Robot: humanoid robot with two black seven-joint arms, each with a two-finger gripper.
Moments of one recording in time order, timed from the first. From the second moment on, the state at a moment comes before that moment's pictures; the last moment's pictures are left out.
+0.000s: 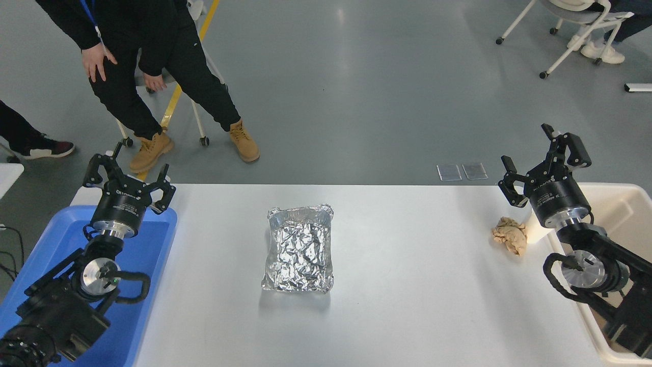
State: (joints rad) left arm -0.57 0.28 -0.89 -0.47 -0.07 -0.58 -0.44; right arm 0.70 -0.62 0.36 0.89 0.00 0.15 0.54
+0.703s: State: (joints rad) left arm -0.57 0.28 -0.89 -0.47 -0.07 -0.58 -0.44; right arm 1.51 -0.72 -0.87 0.82 0.10 0.22 0.25
